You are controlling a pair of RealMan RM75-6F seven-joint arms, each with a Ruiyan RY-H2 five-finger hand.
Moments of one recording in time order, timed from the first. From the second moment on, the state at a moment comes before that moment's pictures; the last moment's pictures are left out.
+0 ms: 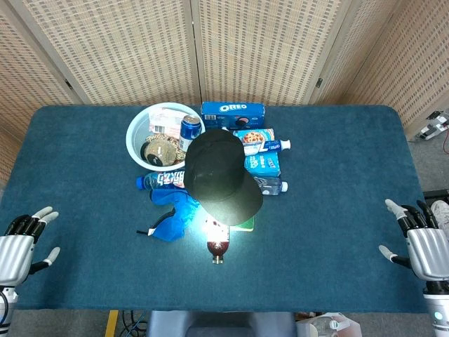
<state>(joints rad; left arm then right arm) -0.11 -1.15 -0.05 -1.56 1.52 1.51 0.05 0.06 -1.12 0.05 -1.56 -1.55 1.53 0.01</state>
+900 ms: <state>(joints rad) -0.09 -1.13 -0.04 -1.61 1.51 1.51 0.06 0.16 -1.16 0.08 -1.56 -1.65 1.50 -0.01</state>
